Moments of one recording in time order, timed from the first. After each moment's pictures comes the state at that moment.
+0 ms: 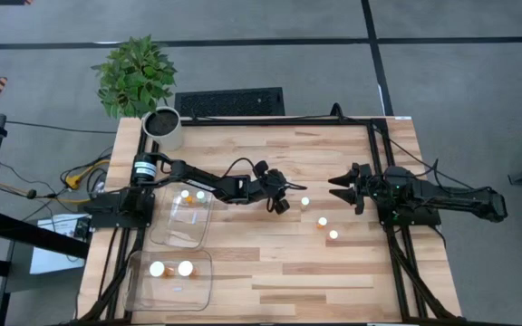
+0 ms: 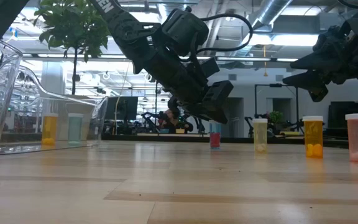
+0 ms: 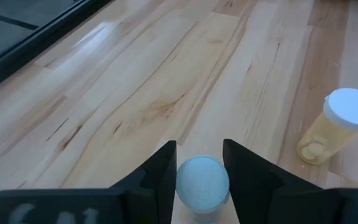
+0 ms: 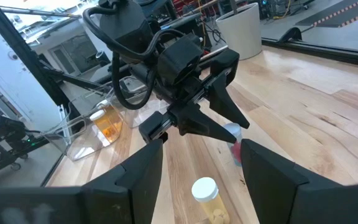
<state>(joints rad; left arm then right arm) 0.02 2.06 1.21 0.23 -0.43 -0.20 -0.18 0.14 0.01 0.02 -0.08 0.41</state>
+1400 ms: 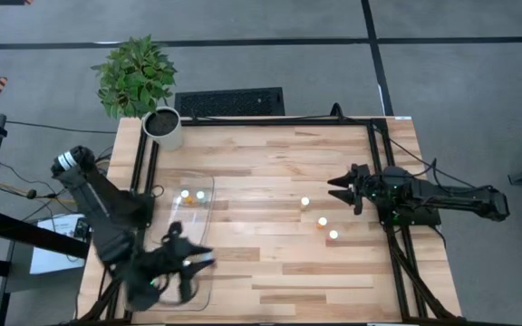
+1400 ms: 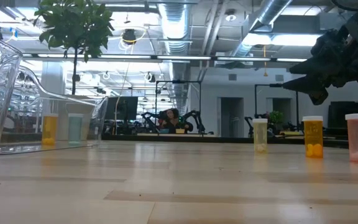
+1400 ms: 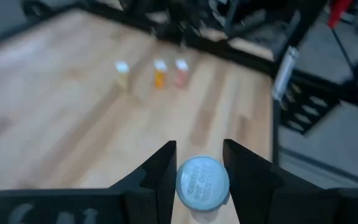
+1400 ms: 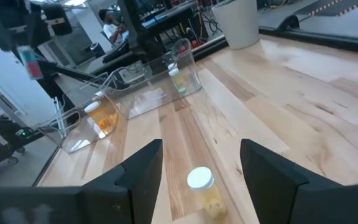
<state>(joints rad) -0.94 1.40 1.22 -0.68 -0.95 -1.04 -0.18 0.18 0.01 0.02 -0.08 0.41</state>
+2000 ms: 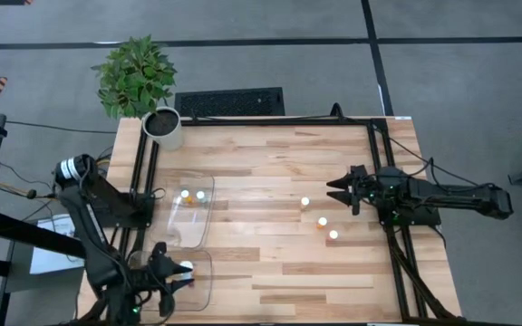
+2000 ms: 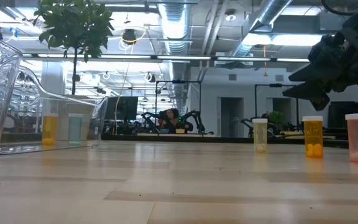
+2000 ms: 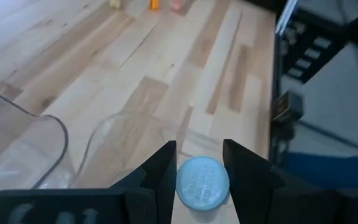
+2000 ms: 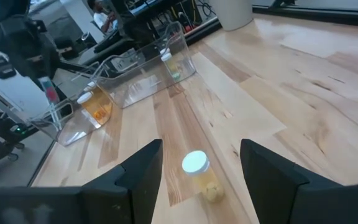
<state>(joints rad) -1.17 1.51 1.04 -0.74 -0.94 -1.45 -0.18 0.25 0.01 0.02 -0.08 0.46</state>
